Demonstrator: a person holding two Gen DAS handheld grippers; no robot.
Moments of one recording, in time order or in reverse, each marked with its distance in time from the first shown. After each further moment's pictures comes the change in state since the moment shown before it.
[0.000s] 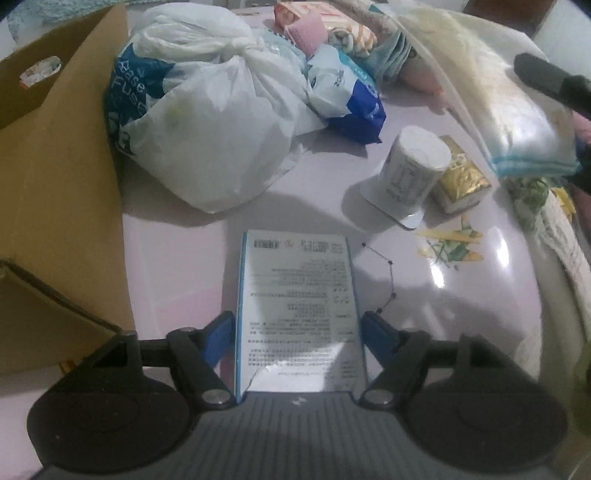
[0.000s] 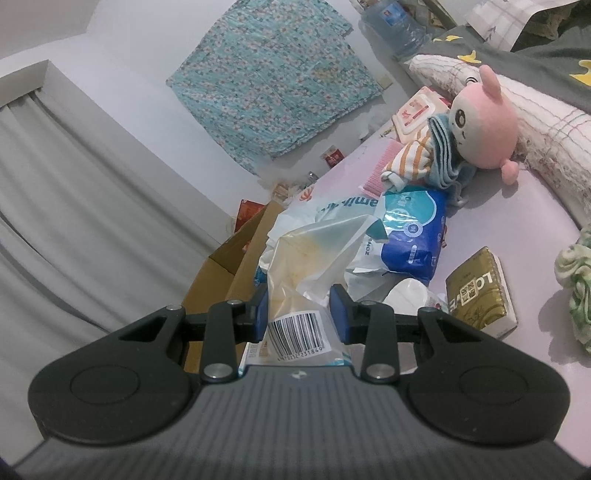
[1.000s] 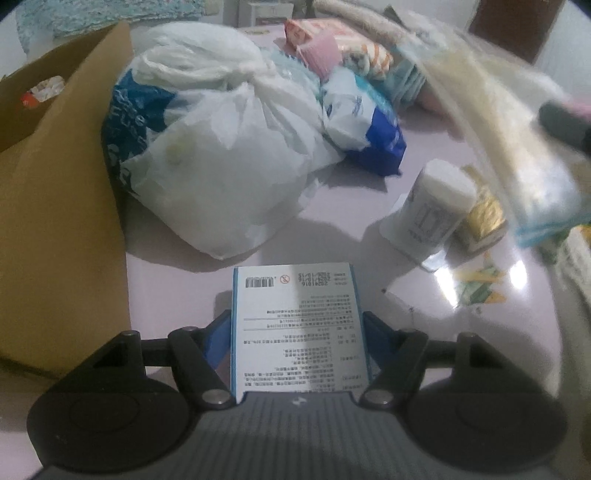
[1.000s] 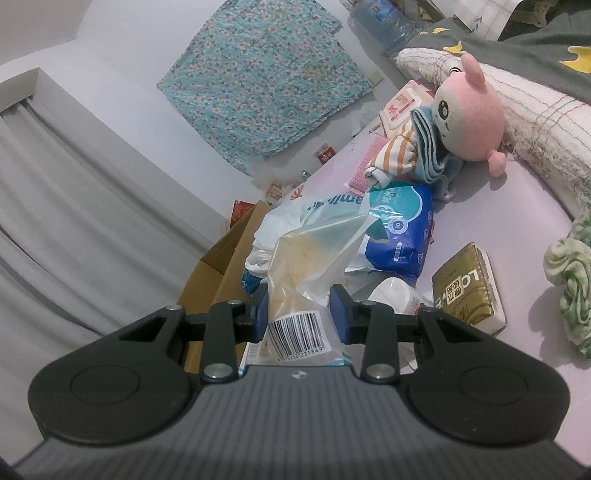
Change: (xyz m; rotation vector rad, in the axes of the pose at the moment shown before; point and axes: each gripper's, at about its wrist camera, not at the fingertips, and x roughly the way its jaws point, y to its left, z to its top) left arm 0.007 0.005 0.017 -0.016 -0.081 0.036; right arm 0.002 -0.013 0.000 0.035 0.001 -0.014
